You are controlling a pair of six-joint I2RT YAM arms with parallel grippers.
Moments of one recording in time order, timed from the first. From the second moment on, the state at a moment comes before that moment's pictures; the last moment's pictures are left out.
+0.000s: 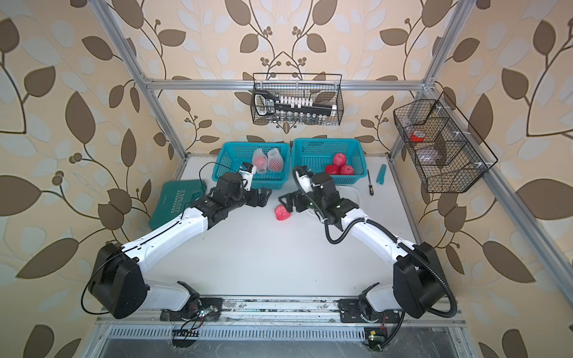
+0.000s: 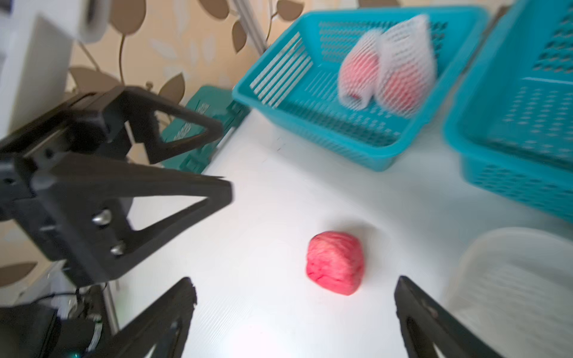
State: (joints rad) left arm -0.51 1.34 0.95 -0.20 0.03 -0.26; right arm 0.58 1.43 1.01 -0.13 -0.24 0.23
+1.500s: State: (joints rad) left arm -0.55 1.24 0.75 0.02 0.14 -0.27; right arm 0.45 1.81 1.26 -0.14 -0.22 0.27
